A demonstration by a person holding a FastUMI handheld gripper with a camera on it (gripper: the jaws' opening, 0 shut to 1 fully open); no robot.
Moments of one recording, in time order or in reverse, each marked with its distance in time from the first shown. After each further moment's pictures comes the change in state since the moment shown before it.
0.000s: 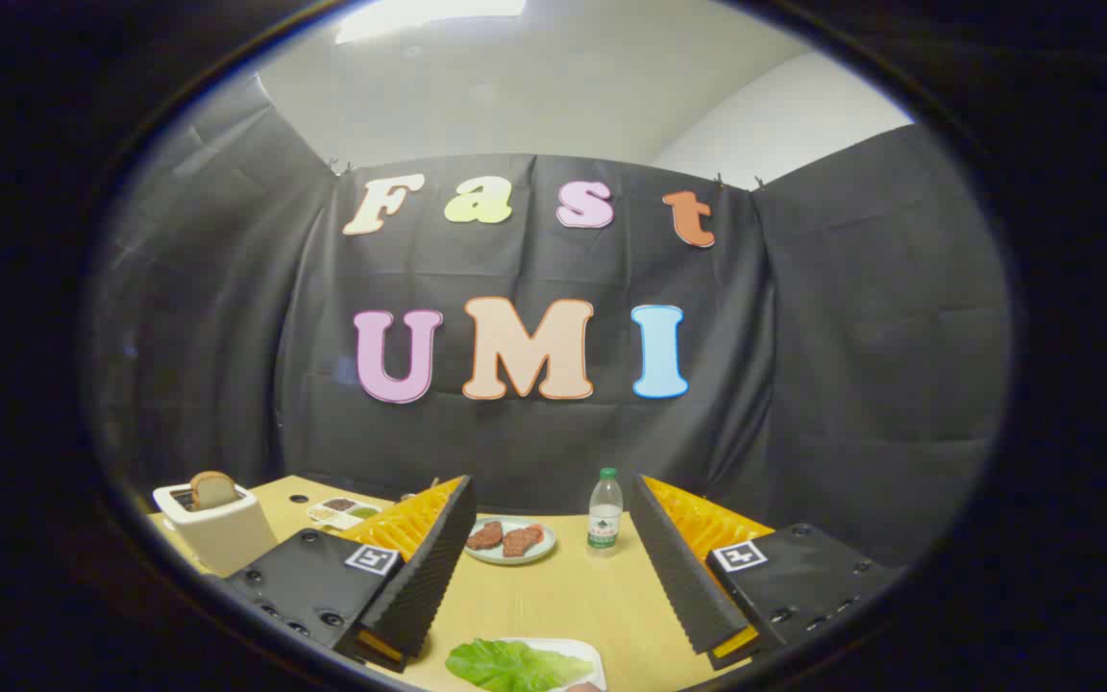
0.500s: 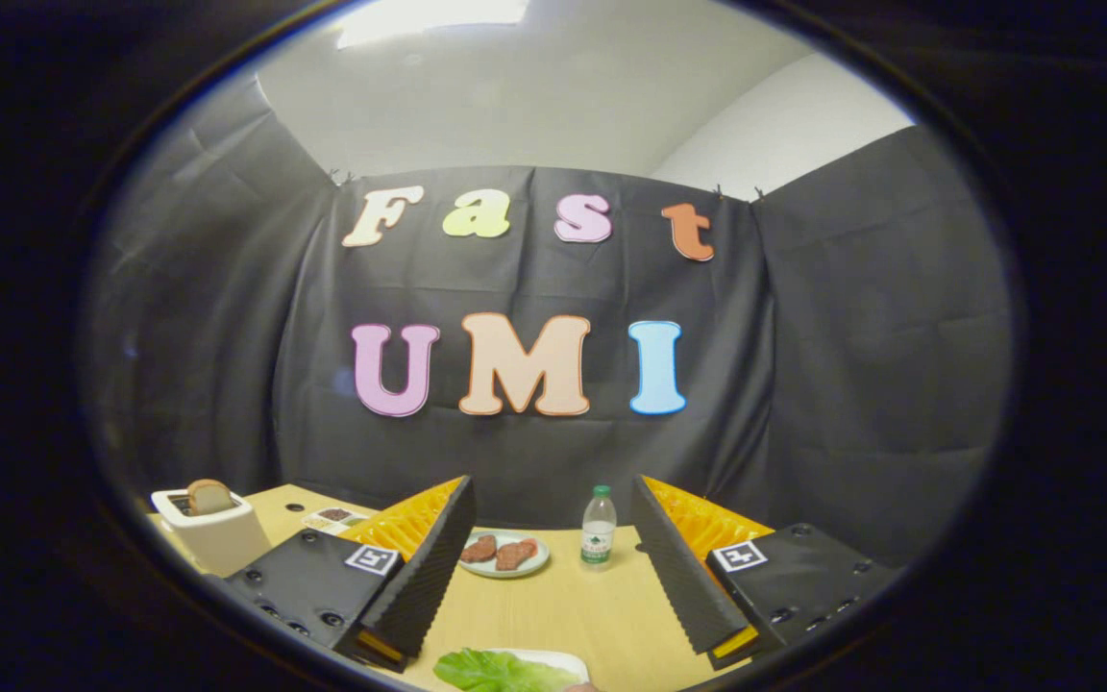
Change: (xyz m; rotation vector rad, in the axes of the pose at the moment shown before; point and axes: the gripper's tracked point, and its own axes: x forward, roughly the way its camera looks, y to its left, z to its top) arm 0.012 -0.014 0.016 -0.002 -0.032 0.002
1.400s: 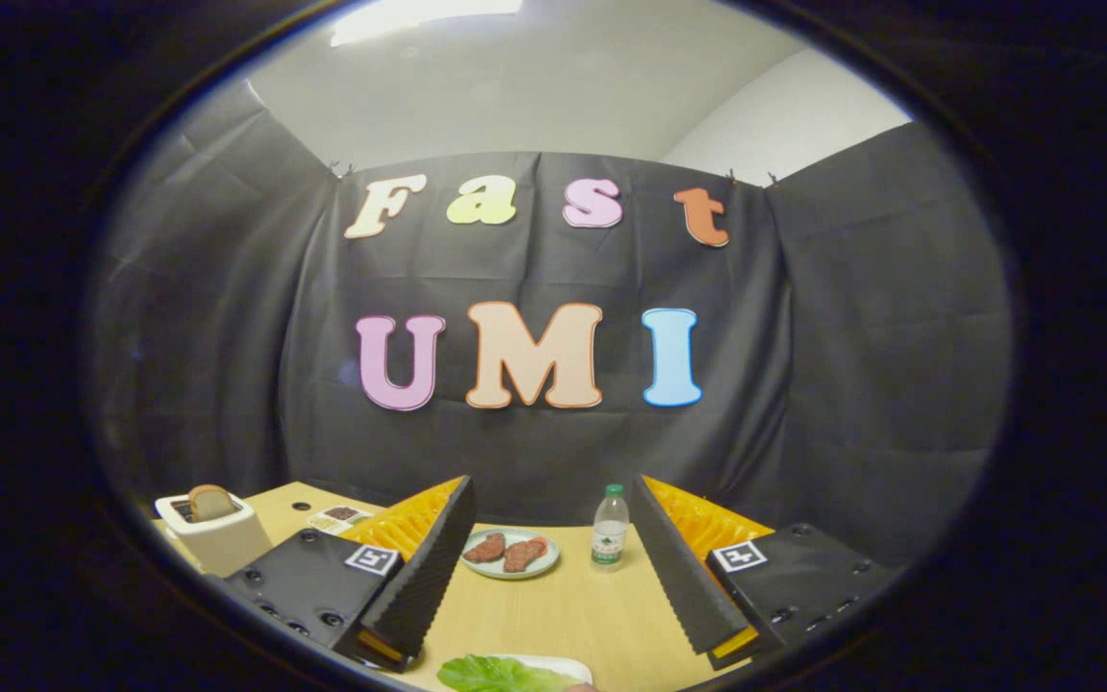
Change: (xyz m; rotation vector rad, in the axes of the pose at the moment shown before) arm 0.034 0.019 0.005 0.025 0.042 0.074
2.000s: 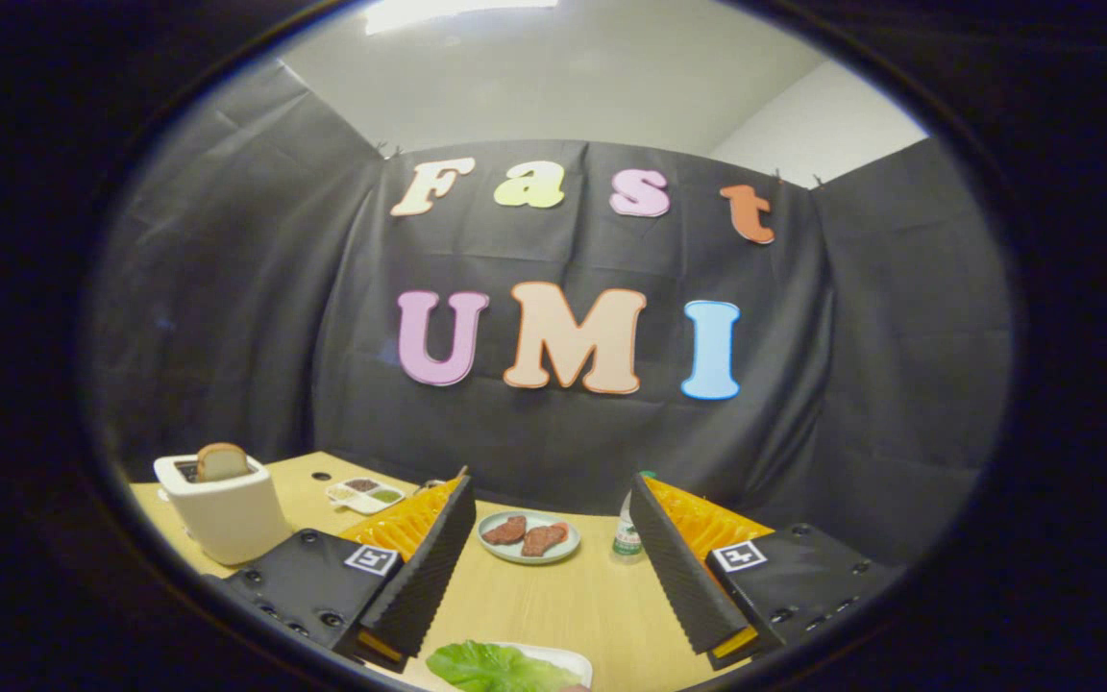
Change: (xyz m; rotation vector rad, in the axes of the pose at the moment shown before) arm -0.006 0.025 -0.050 -0.114 0.057 0.136
